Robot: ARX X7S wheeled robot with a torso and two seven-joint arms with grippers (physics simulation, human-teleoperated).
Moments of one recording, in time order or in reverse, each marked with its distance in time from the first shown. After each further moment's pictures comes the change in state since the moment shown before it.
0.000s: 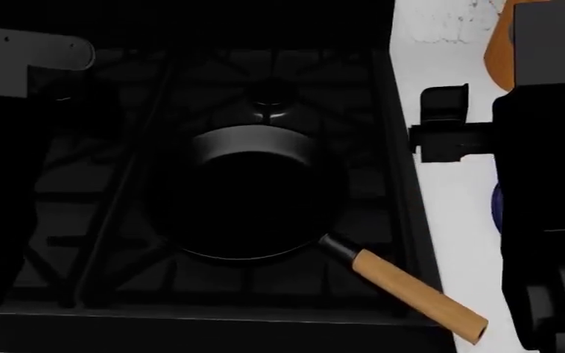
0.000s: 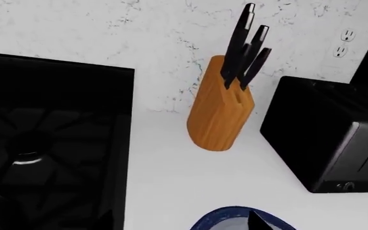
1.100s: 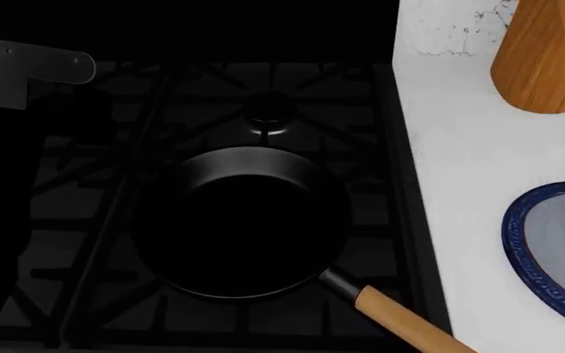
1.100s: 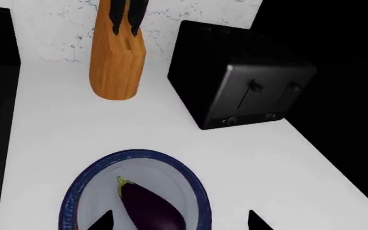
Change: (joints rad) left arm 0.037 -0.040 0.057 0.072 0.018 -0.017 -0.040; right arm 0.171 0.618 -0.146 0.112 1.607 0.068 1.245
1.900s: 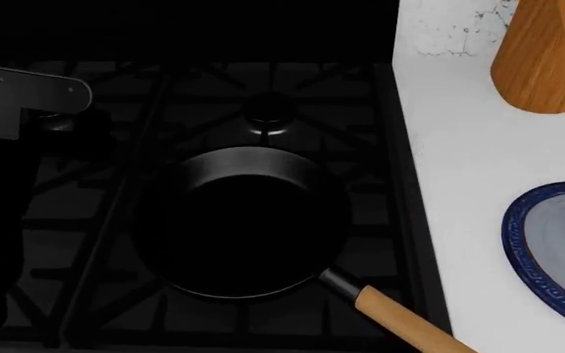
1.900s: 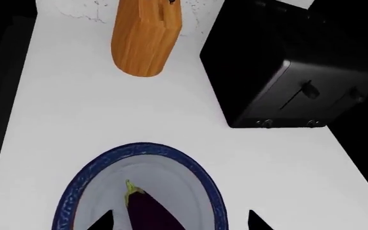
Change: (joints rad) left arm 0.114 -0.046 0.014 0.175 -0.015 0.017 -0.010; right arm 0.348 -0.091 -0.530 0.396 -0.686 -0.070 -0.883
